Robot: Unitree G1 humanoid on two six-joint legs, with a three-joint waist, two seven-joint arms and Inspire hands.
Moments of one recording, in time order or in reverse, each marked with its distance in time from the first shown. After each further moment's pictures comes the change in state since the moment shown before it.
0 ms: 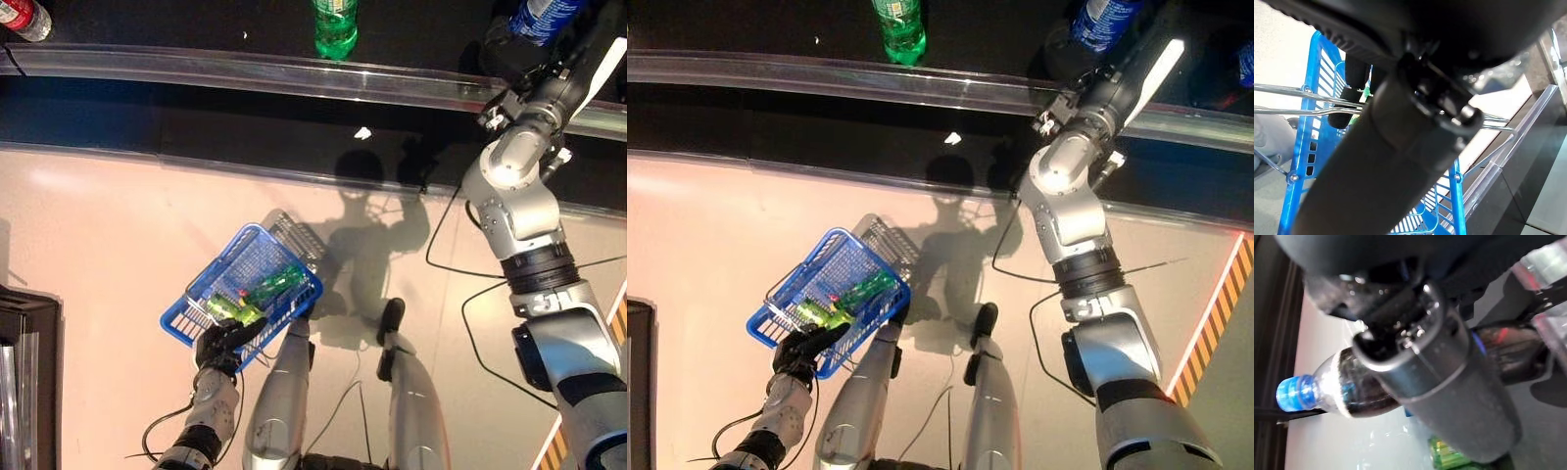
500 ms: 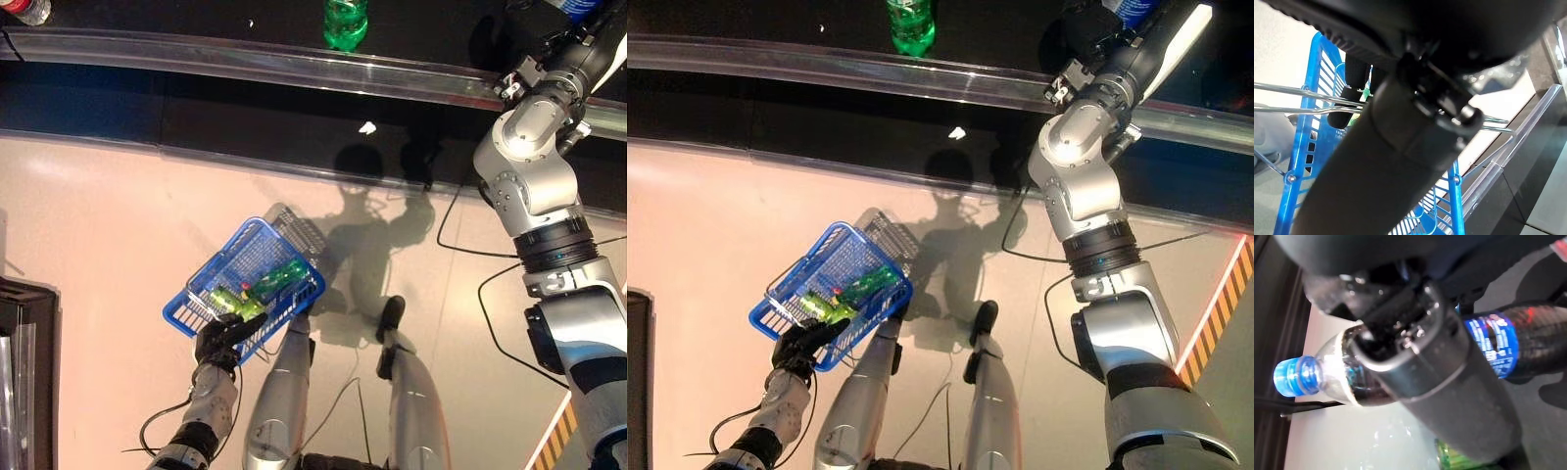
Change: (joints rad) left arm -0.004 0.024 -0.032 -0.036 -0.026 0.013 -0.002; right arm -0.090 -0.040 0.048 0.098 0.062 -0.003 -0.041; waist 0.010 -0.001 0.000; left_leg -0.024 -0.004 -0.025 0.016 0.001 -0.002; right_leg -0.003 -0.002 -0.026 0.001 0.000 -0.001
